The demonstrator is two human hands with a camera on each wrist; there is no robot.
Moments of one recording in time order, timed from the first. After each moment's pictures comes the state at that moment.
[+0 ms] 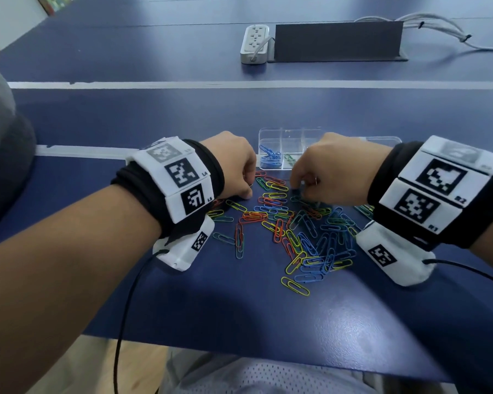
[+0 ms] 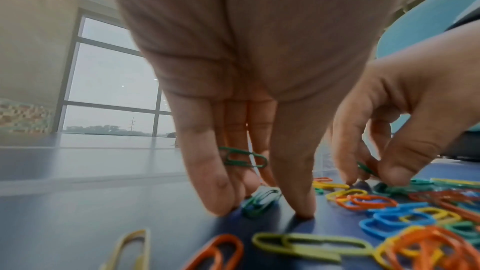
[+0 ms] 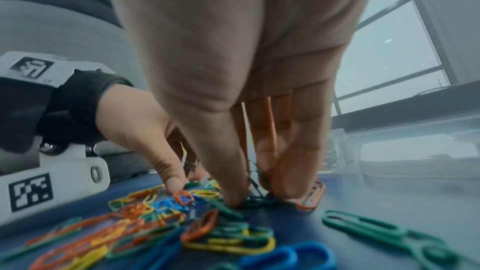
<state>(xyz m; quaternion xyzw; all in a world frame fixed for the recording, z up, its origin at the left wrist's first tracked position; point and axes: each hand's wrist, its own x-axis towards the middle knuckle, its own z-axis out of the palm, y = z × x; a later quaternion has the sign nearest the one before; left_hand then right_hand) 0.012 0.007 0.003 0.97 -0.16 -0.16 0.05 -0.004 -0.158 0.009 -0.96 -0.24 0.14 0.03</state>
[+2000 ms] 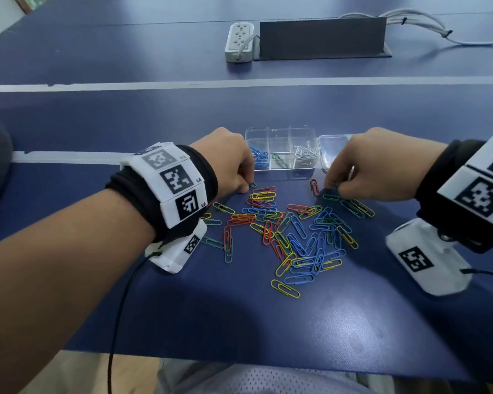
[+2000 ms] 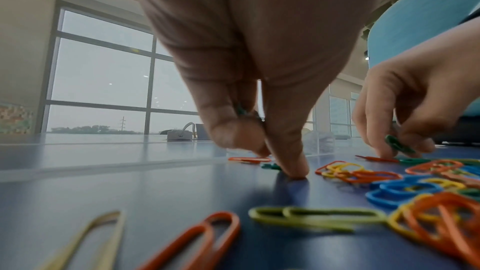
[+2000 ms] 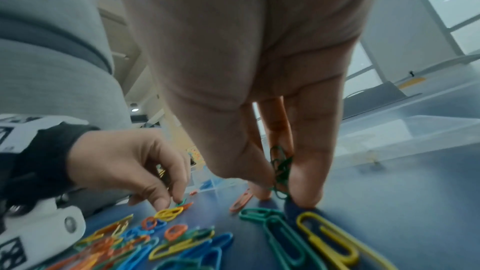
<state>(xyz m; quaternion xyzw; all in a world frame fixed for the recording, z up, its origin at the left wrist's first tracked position) 0.022 -0.001 -0.005 0.97 -0.20 -0.13 0.07 -0.010 -0.206 0.013 -0.98 -0.12 0.16 0.07</state>
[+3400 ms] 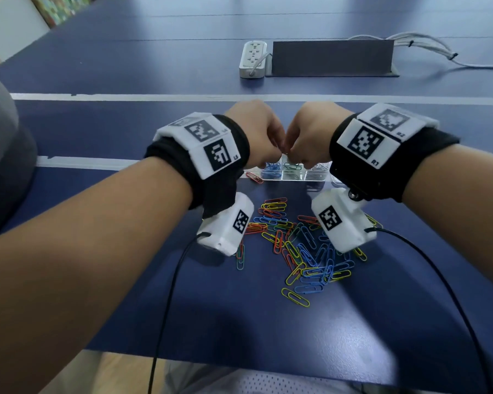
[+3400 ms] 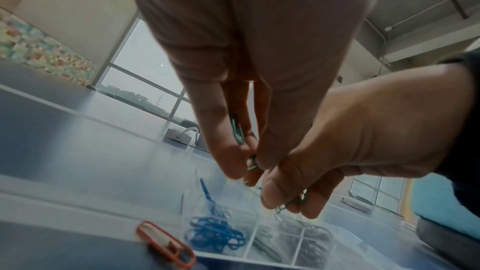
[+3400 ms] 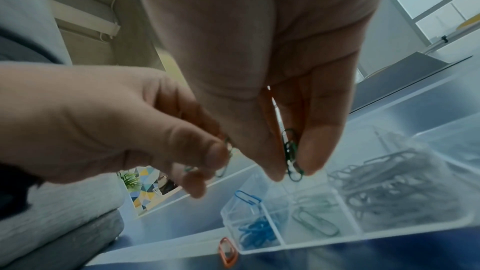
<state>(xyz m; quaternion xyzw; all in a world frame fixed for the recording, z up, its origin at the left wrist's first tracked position) 0.040 -0.017 0.023 0.95 -0.13 -0.09 0.26 0.047 -0.138 0.024 -0.98 -0.03 0.13 0.15</state>
